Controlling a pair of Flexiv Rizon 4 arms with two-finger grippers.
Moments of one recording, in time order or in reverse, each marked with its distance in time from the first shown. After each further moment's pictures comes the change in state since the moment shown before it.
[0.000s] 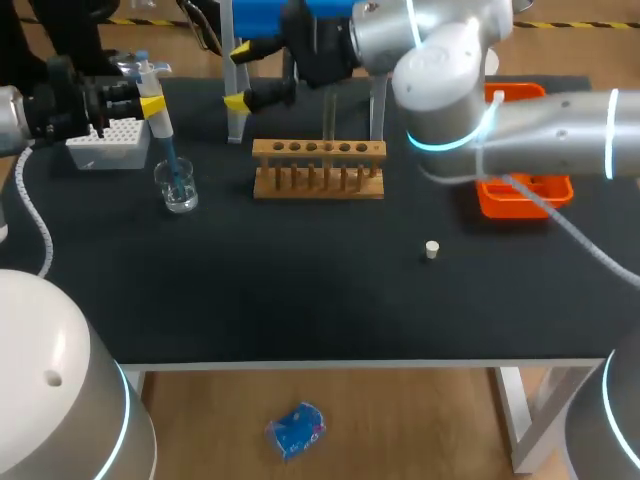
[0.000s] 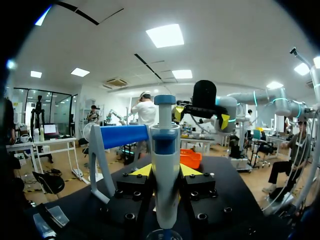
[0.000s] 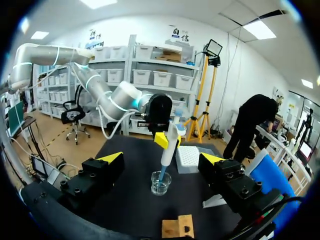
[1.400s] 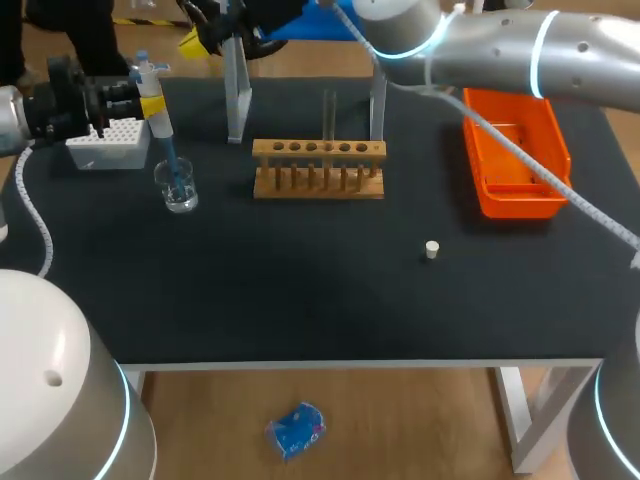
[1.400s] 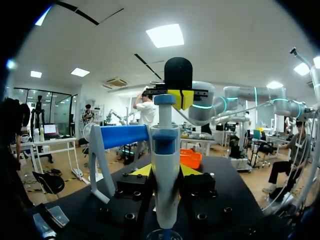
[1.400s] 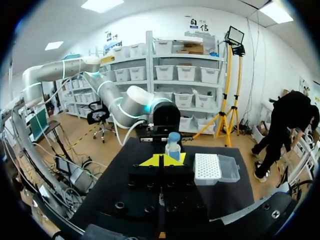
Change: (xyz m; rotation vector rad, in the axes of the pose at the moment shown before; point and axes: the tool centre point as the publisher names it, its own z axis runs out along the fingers) left arm 0.000 0.000 0.000 0.000 0.000 0.000; right arm -0.031 0.040 0.054 0.045 0.294 0.037
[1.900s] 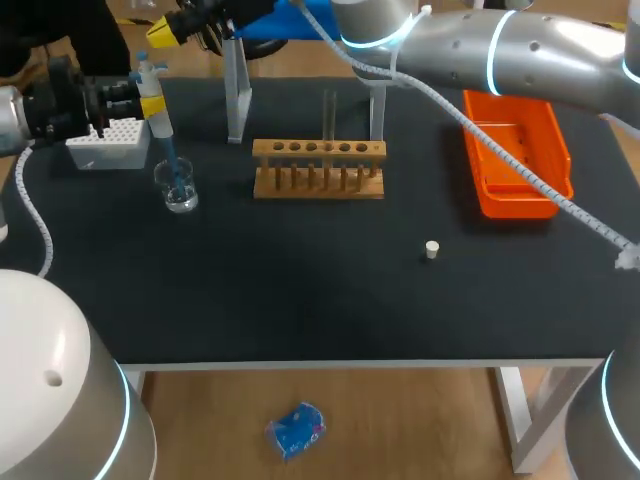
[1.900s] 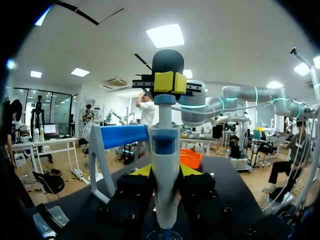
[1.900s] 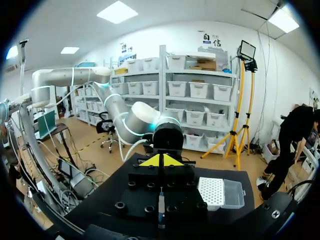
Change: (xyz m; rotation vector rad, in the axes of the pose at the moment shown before) left arm 0.000 0.000 0.000 0.000 0.000 0.000; right arm -0.009 0.034 0.028 -0.143 0.118 -0.075
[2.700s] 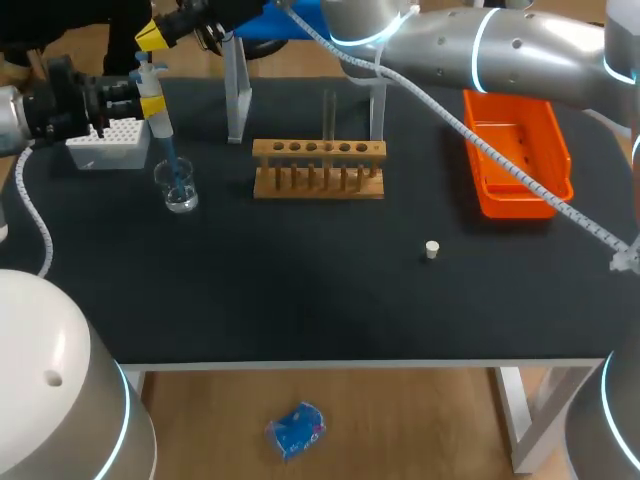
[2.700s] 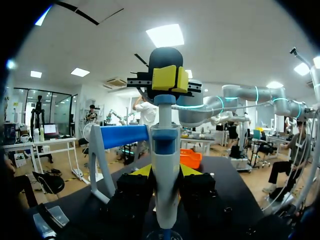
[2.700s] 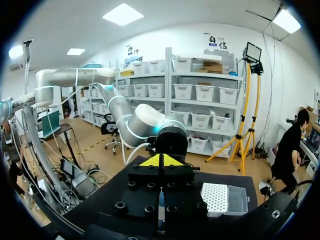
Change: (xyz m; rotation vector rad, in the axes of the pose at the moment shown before) left arm 0.000 0.000 0.000 0.000 0.000 0.000; right arm -0.003 -0.001 0.015 -0.012 0.038 -0.011
